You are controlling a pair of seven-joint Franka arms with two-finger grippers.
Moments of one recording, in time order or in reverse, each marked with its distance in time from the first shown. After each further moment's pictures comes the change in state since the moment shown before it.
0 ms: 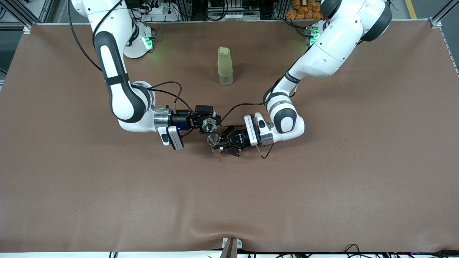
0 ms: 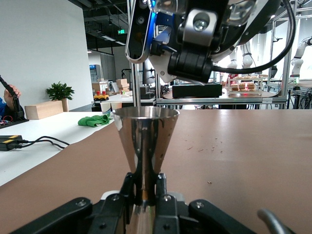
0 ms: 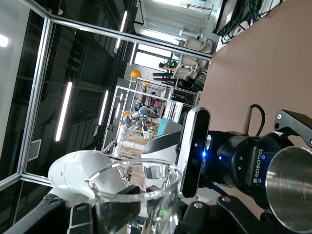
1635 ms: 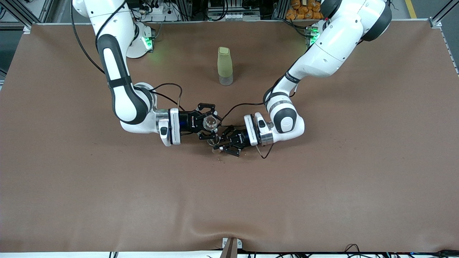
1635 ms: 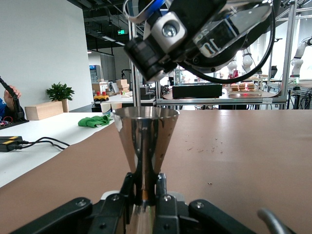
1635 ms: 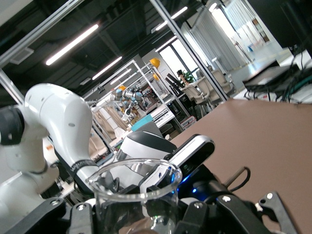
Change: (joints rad) left arm 0.001 -0.003 0.000 0.000 0.000 0.000 0.000; right arm 0.000 0.023 0.004 0.012 -0.002 0.004 -0.662
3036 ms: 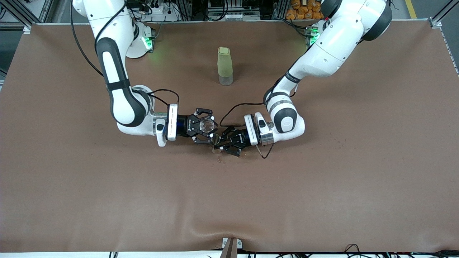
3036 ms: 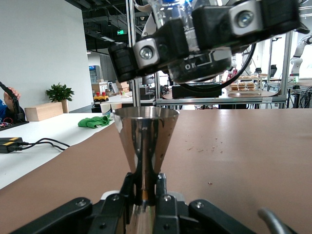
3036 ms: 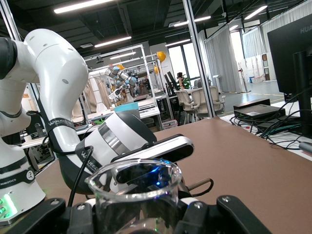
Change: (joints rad) left arm 0.000 -0.003 0.000 -0.002 0.002 0.000 0.006; right arm -0.007 0.021 -0.009 0.007 -0.014 0.029 -0.435
